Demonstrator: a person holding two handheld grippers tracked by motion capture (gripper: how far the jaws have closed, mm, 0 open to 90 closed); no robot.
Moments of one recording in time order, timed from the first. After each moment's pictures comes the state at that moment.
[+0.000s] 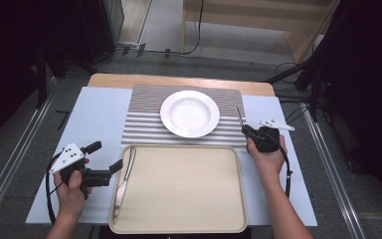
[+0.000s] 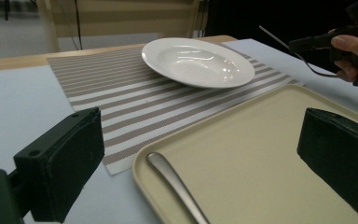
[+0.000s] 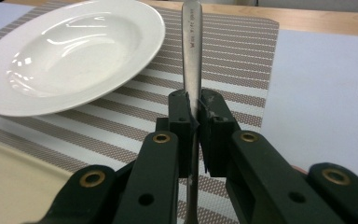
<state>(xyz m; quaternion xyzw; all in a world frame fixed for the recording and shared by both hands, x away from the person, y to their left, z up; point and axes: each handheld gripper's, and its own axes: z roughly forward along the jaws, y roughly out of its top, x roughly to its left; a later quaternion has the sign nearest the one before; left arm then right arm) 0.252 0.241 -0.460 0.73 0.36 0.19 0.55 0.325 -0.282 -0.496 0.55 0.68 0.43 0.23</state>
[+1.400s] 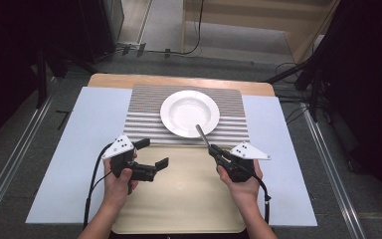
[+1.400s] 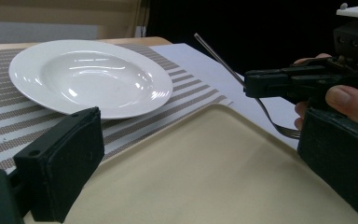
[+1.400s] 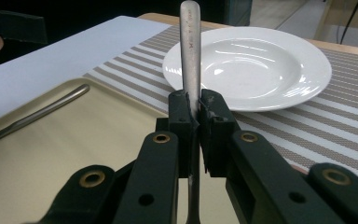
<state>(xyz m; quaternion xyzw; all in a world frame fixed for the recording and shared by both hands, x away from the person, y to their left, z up) 0.269 0.137 -0.459 0.74 0.32 0.08 0.58 0.245 -0.185 -0.478 0.43 0.72 0.51 0.21</state>
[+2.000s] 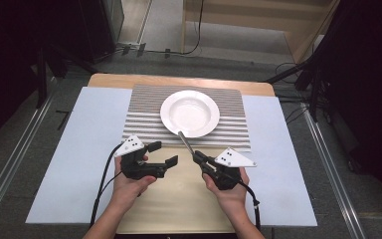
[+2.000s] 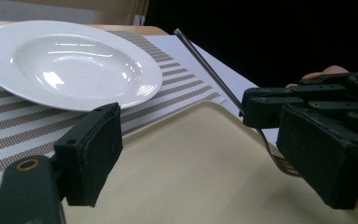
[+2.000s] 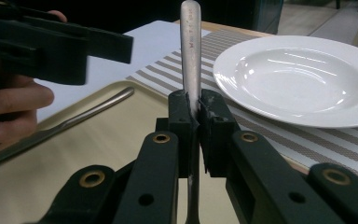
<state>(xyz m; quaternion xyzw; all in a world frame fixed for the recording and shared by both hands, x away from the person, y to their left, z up) 0.270 0.116 -0.462 0.74 0.36 0.05 0.57 0.230 -0.148 -0.477 0.39 0.73 0.53 0.19</state>
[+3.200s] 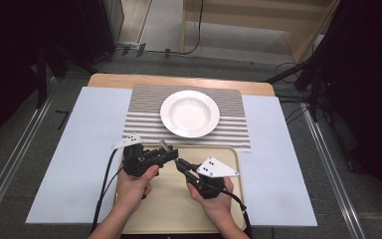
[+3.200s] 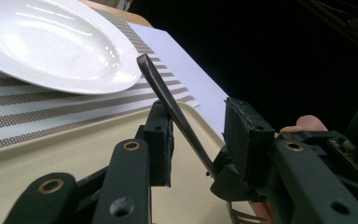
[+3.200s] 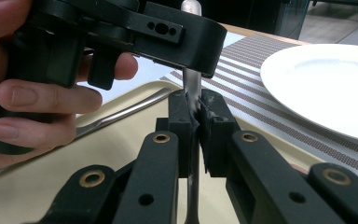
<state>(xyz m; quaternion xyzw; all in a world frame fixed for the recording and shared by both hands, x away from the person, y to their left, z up) 0.276 0.115 -0.465 0.70 0.41 -0.05 0.59 0.216 -0.110 -0.485 0.35 0.74 0.55 0.19</state>
